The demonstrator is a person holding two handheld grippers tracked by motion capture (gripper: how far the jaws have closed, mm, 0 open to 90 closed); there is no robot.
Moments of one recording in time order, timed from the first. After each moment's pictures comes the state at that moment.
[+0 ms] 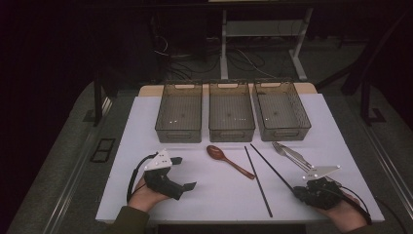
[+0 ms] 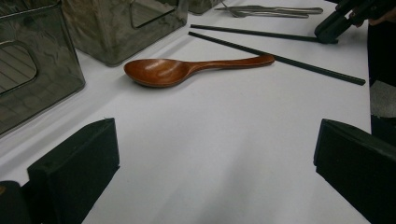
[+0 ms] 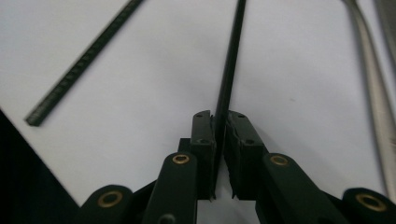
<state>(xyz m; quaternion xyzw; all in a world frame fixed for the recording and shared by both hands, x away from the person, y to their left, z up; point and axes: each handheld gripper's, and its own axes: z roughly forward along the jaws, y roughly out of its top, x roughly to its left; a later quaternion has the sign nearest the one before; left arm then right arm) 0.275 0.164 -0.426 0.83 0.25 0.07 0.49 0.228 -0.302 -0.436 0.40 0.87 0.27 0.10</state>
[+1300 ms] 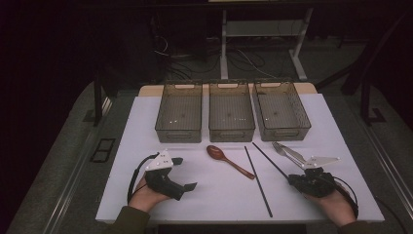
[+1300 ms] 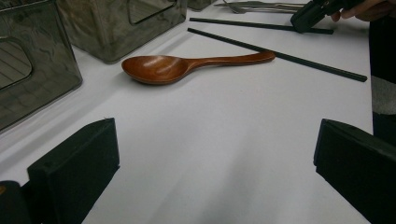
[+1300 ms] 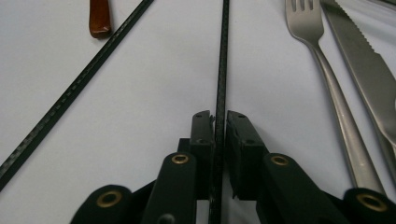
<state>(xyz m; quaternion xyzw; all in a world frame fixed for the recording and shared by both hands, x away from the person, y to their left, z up) 0.275 0.162 -0.427 0.83 0.25 0.07 0.49 0.255 -0.301 -0.446 0.43 0.83 0.32 0.11</state>
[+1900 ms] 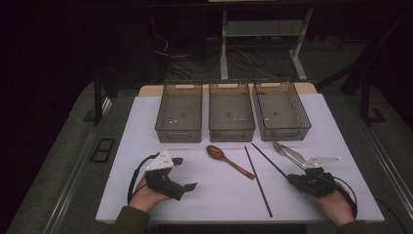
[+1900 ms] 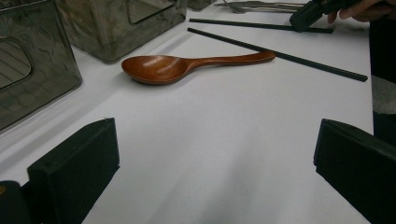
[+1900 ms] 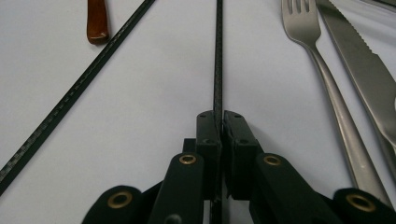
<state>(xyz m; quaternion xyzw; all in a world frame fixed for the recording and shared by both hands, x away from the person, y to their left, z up) 0.275 0.162 -0.428 0.83 0.25 0.07 0.49 0.256 -0.302 -0.447 0.44 0.83 0.33 0.11</state>
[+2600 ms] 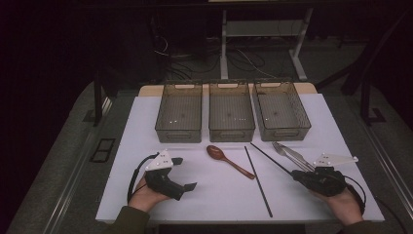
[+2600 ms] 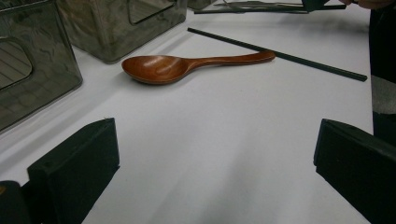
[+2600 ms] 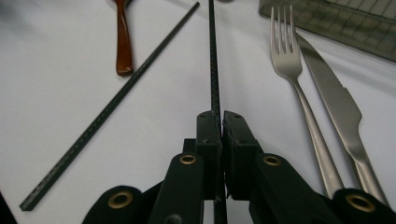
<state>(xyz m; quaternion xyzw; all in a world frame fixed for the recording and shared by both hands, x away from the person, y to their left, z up) 0.276 0.163 -0.428 0.83 0.25 0.07 0.49 0.248 -0.316 -0.426 0.42 0.81 0.39 0.11</state>
